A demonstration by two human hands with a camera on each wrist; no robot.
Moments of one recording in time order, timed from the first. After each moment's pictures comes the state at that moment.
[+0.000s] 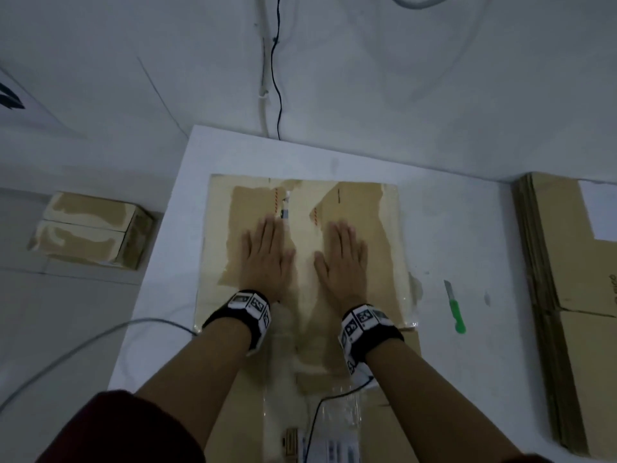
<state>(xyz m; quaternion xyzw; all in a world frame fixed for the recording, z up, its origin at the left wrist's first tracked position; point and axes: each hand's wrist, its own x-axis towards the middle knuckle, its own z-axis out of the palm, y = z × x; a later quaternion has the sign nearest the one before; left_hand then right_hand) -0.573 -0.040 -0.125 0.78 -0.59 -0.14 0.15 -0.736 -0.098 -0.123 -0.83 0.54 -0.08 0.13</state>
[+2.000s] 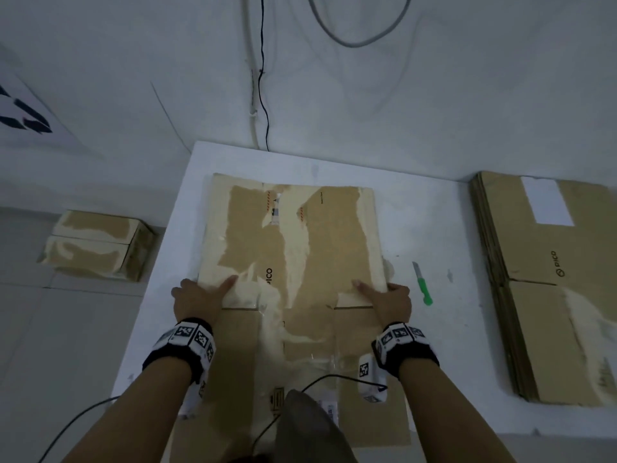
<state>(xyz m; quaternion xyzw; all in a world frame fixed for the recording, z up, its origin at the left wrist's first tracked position) -0.545 0.078 -0.069 0.92 -0.18 -0.30 0.18 -0.863 -0.049 -0.090 -0.44 0.82 -0.13 0.35</state>
